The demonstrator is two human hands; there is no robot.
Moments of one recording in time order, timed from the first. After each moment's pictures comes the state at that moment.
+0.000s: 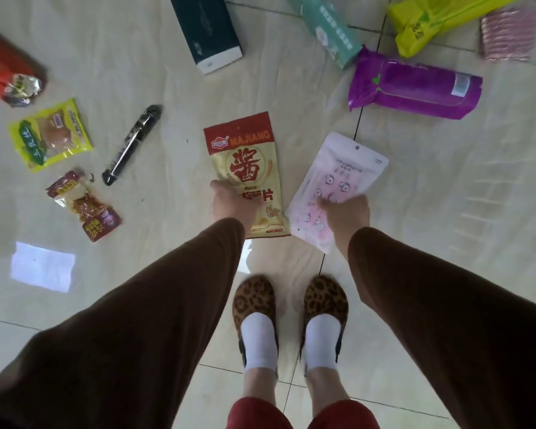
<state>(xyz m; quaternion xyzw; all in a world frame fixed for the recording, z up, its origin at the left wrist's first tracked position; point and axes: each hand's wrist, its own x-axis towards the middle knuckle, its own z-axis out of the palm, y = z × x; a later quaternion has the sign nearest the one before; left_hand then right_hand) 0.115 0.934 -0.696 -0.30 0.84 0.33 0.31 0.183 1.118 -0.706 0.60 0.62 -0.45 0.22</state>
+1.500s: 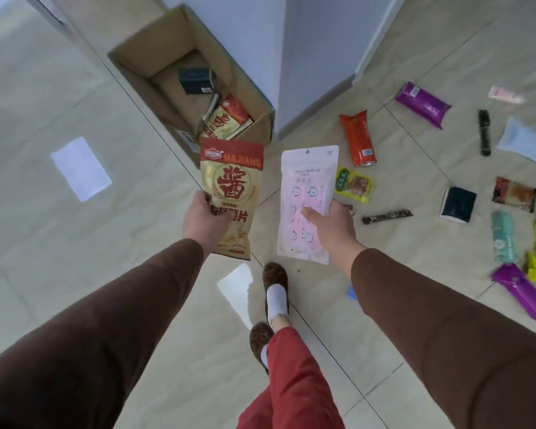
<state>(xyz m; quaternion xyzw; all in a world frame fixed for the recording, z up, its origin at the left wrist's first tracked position) 0.212 0.255 -0.285 -0.47 0.74 0.46 0.11 0.122 0.481 -0.309 0.15 0.82 -0.45 0.31</state>
